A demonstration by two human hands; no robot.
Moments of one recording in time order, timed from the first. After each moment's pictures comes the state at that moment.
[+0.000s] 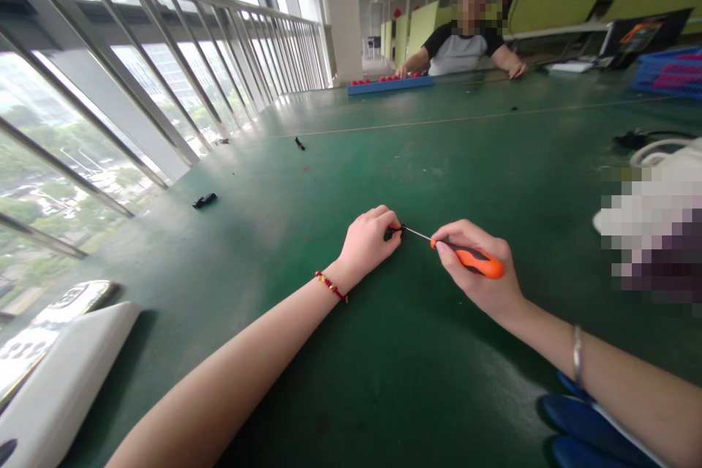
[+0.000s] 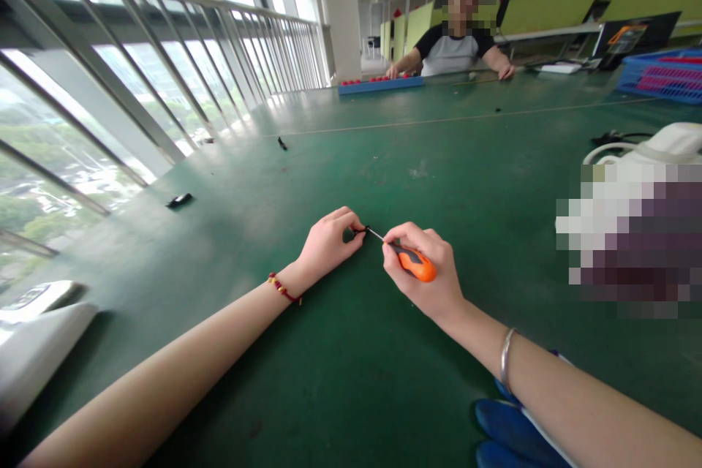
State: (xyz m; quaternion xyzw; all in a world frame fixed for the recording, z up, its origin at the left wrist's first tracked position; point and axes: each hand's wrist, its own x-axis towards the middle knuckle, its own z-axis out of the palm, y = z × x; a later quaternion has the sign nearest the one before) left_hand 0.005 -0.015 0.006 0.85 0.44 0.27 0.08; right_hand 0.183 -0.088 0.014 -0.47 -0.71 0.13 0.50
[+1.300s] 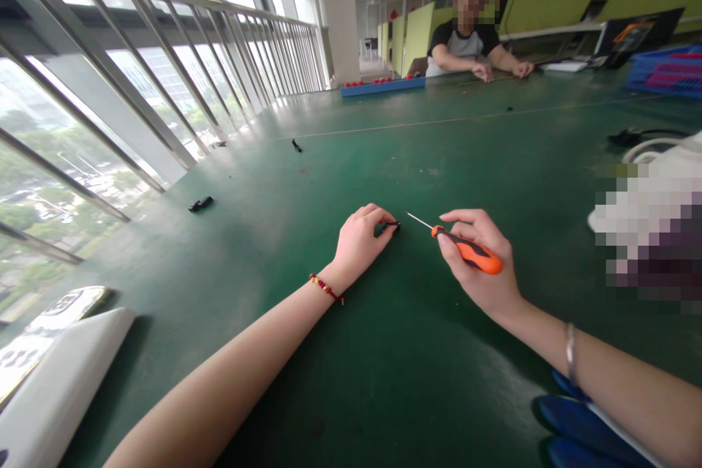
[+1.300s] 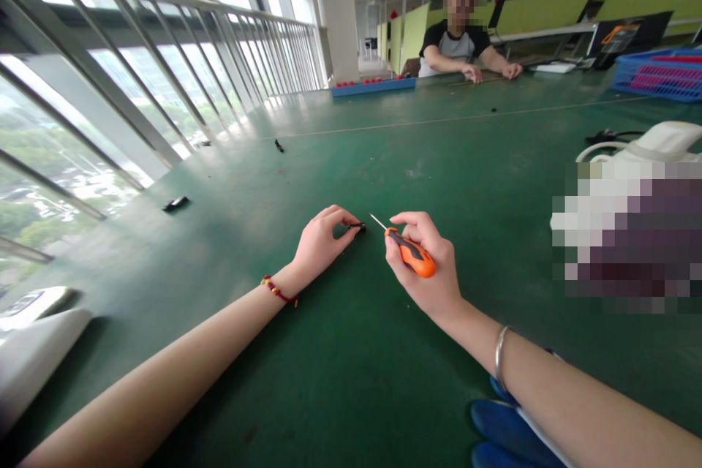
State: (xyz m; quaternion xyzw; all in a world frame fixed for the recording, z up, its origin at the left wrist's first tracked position) left_hand 0.004 -0.012 0.005 0.82 0.45 0.33 0.09; right_hand 0.186 -0.084 0.013 -0.47 -0.67 0.14 0.55
